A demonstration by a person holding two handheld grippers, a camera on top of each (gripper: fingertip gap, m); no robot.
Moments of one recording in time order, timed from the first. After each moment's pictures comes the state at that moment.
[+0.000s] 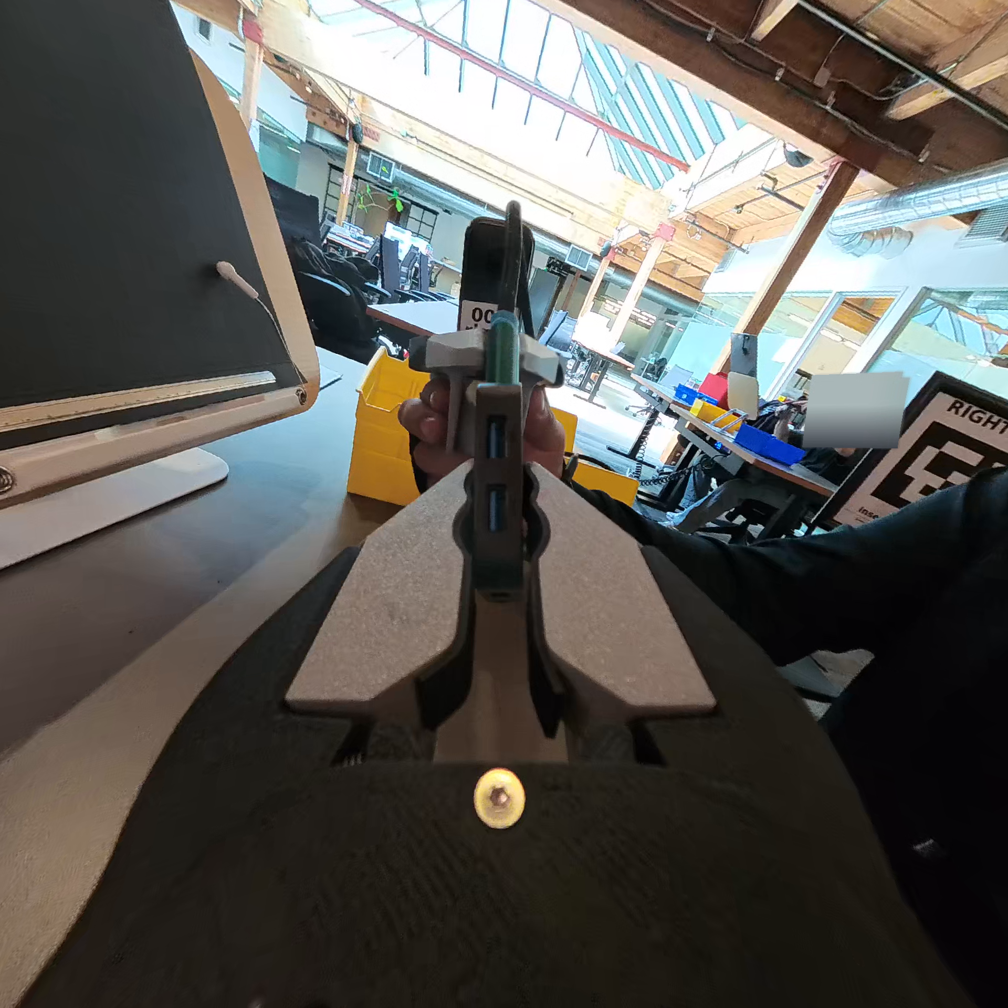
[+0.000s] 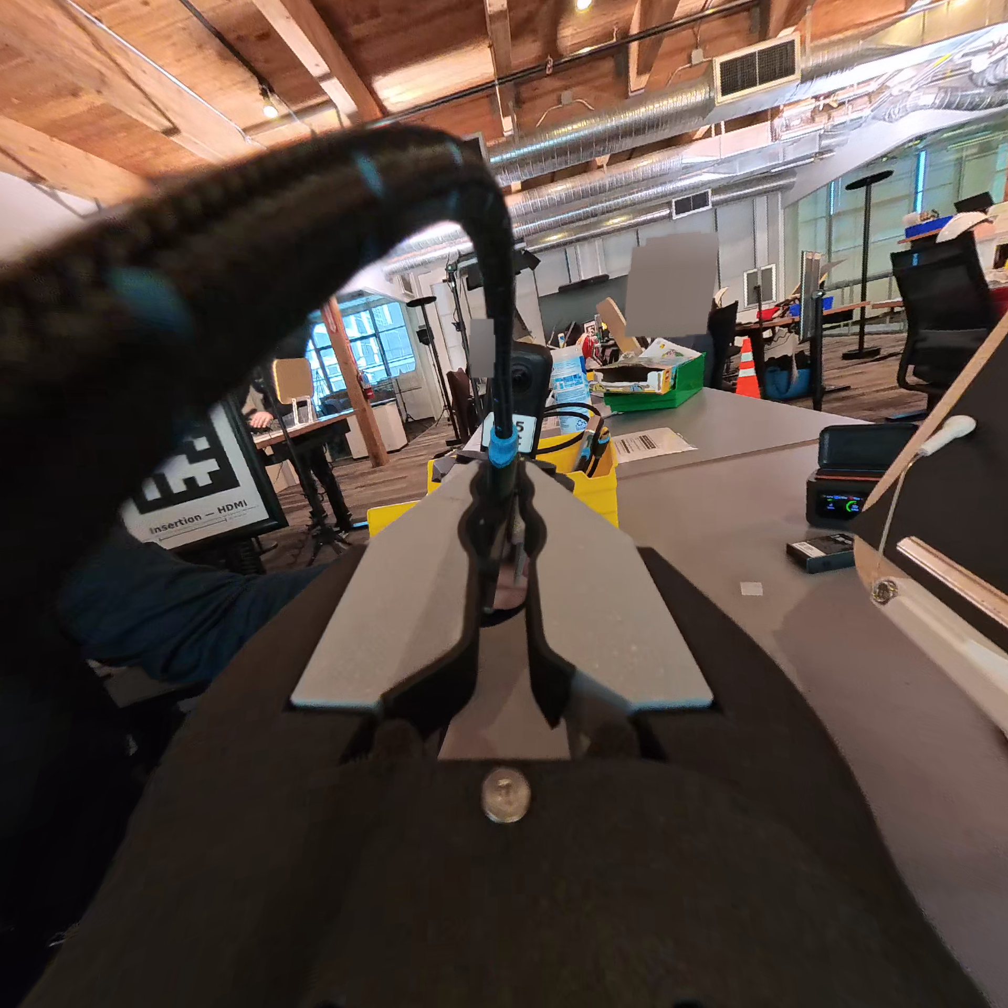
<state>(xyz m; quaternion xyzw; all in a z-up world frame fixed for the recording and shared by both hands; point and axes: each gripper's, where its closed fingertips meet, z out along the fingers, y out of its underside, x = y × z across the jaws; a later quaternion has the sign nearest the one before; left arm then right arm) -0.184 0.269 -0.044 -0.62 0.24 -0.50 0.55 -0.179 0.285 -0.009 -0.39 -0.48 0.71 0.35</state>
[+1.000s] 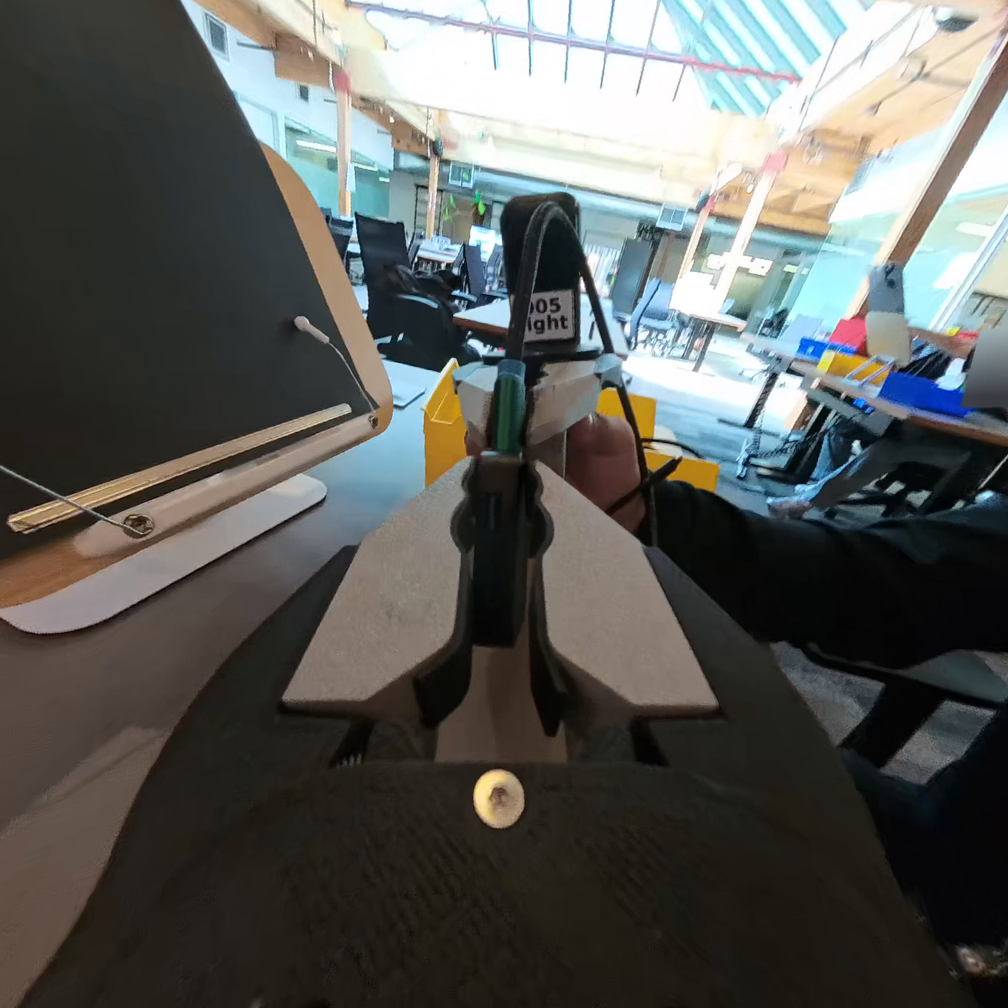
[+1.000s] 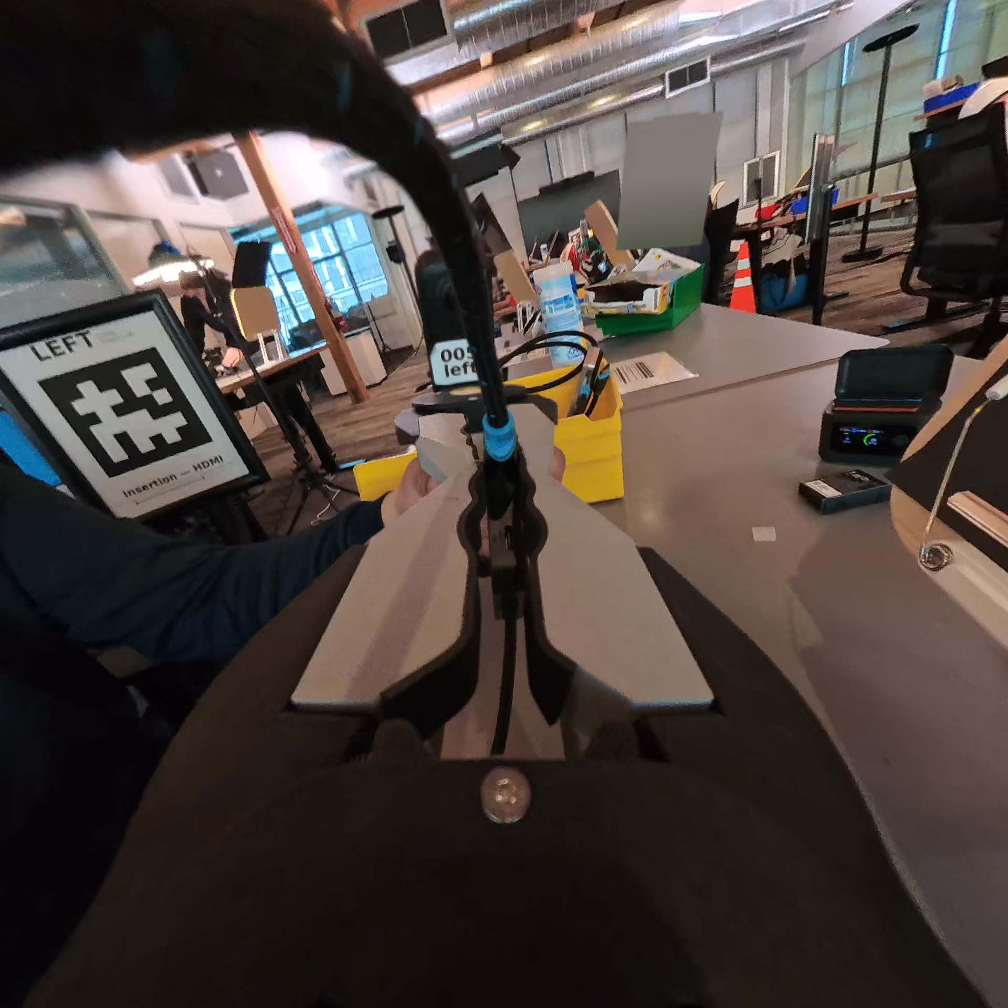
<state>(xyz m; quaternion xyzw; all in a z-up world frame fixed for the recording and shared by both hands) -0.189 0.270 -0.036 -0.64 0.26 -0.39 0.61 -0.198 0.266 -0.025 -0.44 -0.52 0.66 0.32</state>
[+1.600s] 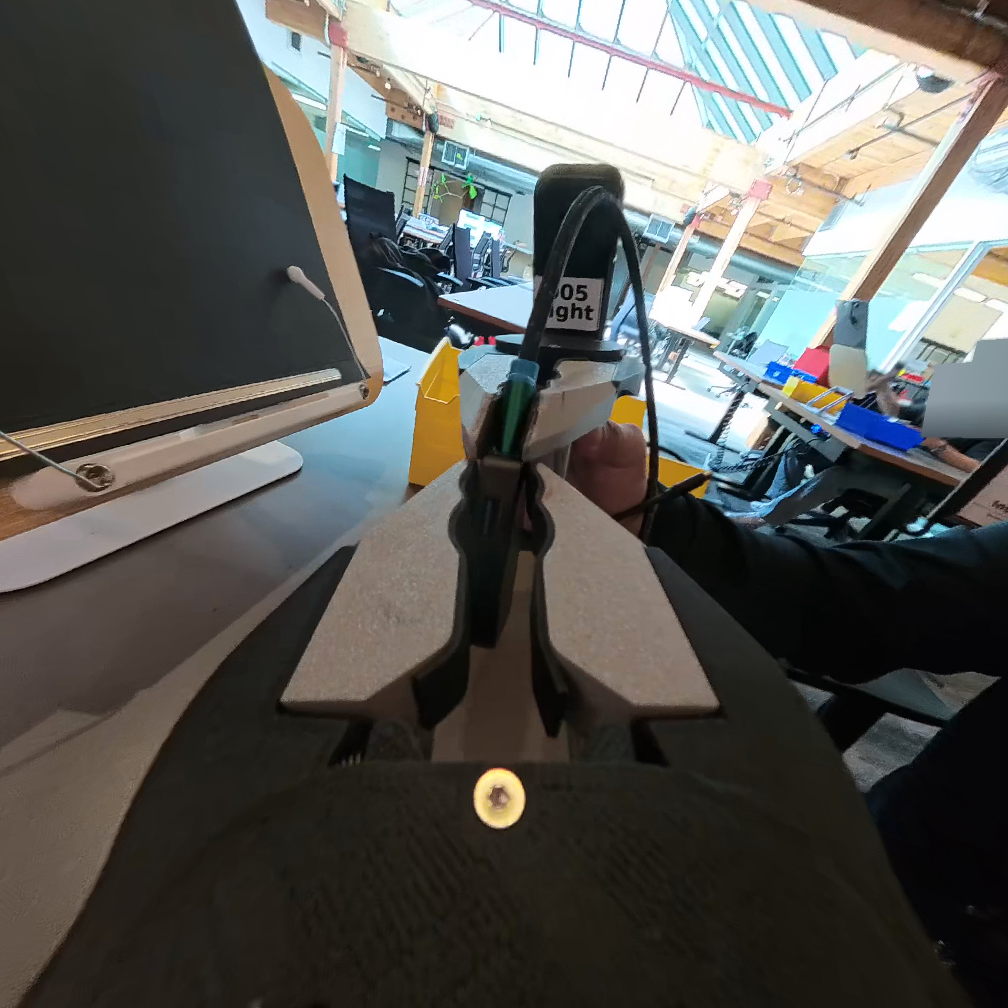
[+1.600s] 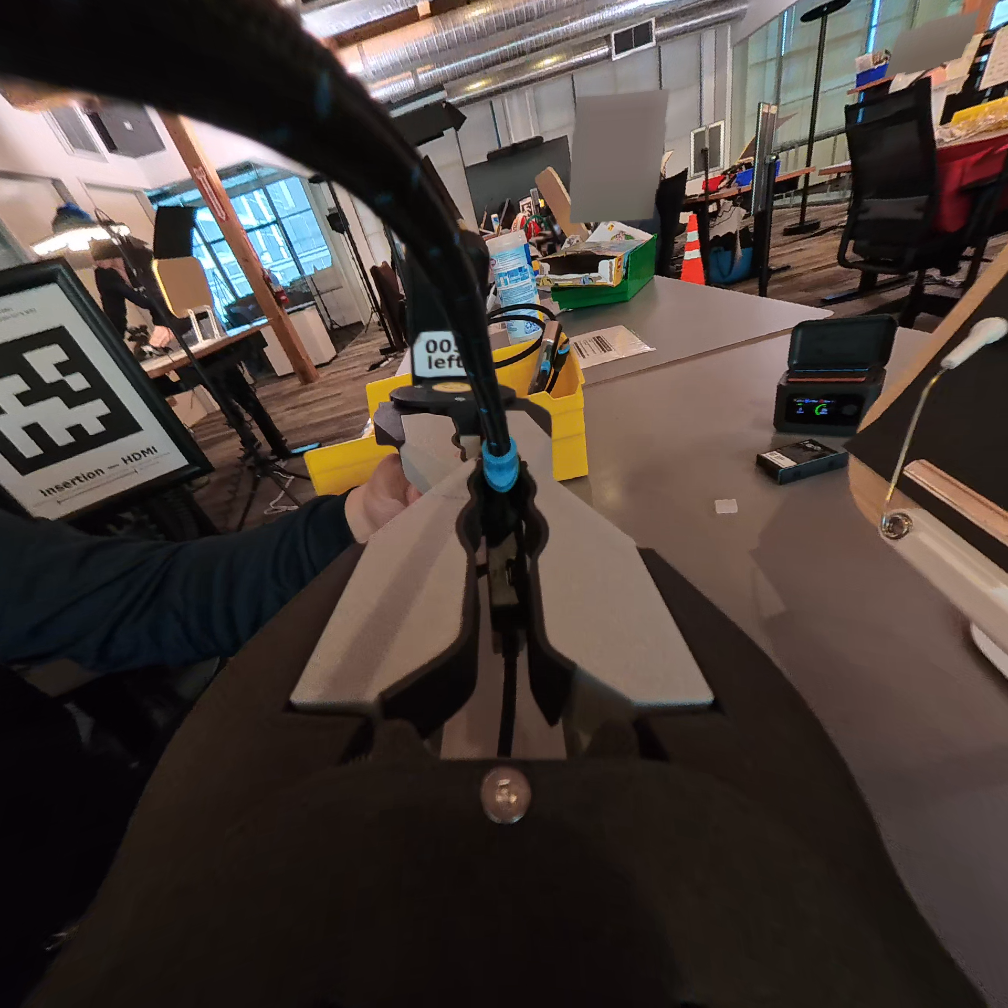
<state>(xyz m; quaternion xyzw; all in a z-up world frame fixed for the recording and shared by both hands) -0.185 0.282 -0.051 -0.65 0.23 -0.43 0.58 -0.210 0.272 -0.037 -0.48 -0.52 0.62 0.34</state>
